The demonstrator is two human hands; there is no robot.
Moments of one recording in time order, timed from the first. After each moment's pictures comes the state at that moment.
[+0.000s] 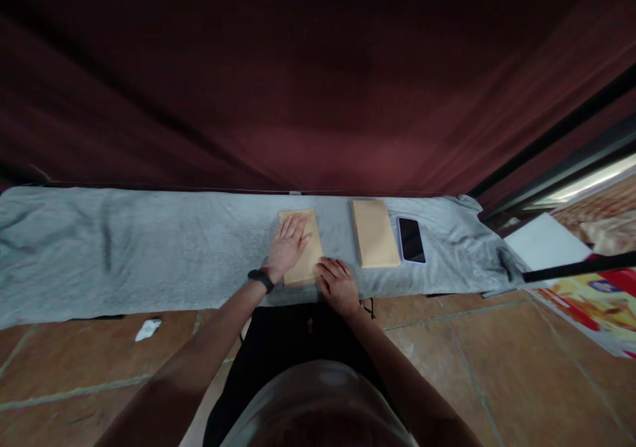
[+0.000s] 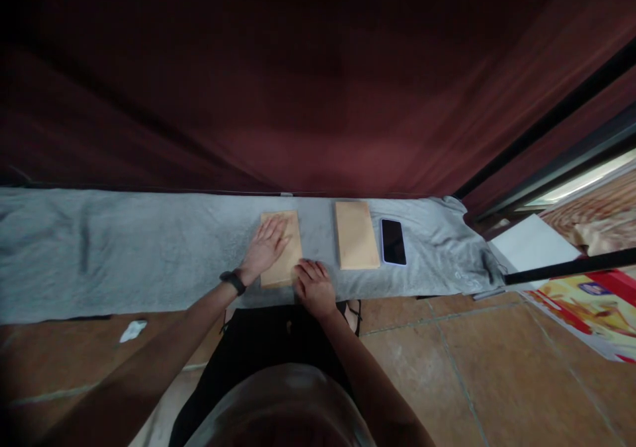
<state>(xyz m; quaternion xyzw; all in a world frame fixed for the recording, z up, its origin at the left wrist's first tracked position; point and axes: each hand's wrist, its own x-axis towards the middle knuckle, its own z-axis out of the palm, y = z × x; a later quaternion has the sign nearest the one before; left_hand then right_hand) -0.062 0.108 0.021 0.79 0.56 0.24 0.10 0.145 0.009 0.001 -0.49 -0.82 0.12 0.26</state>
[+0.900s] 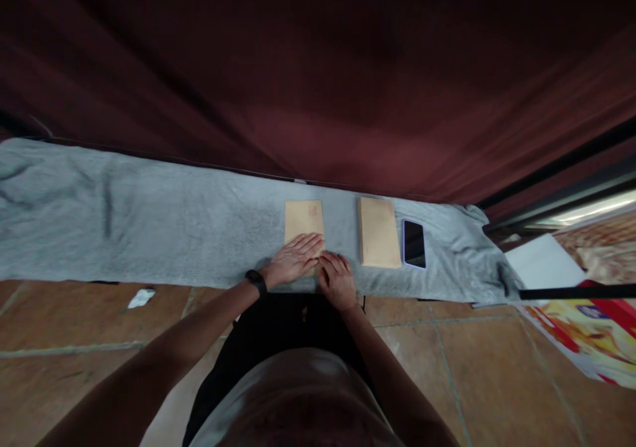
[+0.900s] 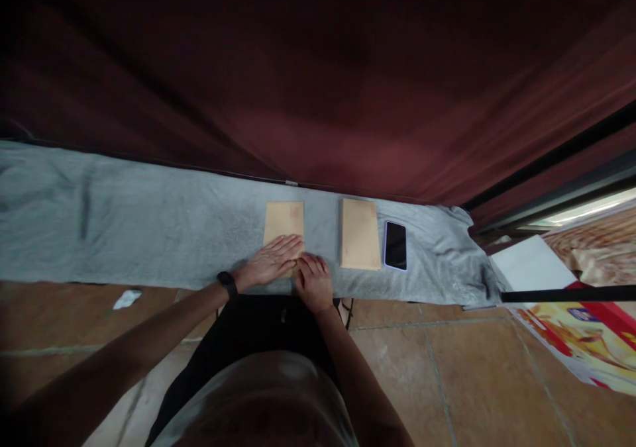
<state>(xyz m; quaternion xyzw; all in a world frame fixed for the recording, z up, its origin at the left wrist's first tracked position) -0.059 0.060 0.007 0.87 0.42 0.15 0.20 0.145 0.009 -0.003 -0.49 -0.82 0.13 0.26</state>
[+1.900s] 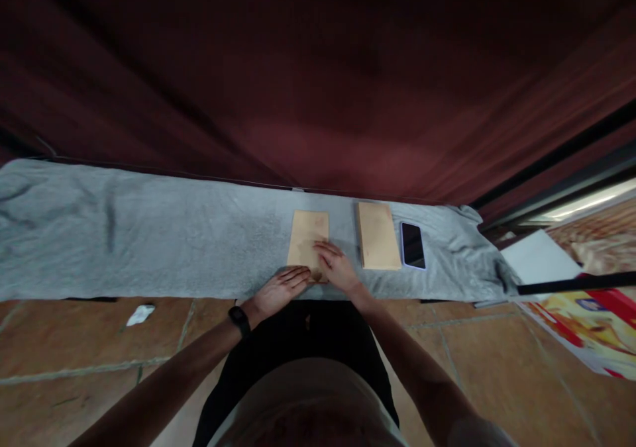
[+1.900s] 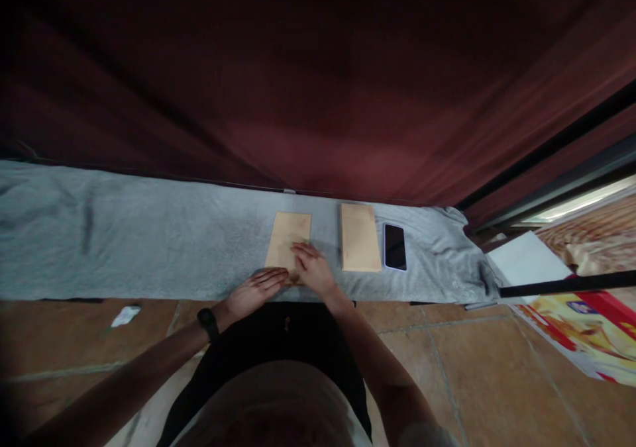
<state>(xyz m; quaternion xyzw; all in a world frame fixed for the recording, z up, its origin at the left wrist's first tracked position) -0.091 -0.001 0.007 0.93 0.34 0.12 0.03 0.134 0.069 0.010 -0.40 -0.83 0.24 0.31</state>
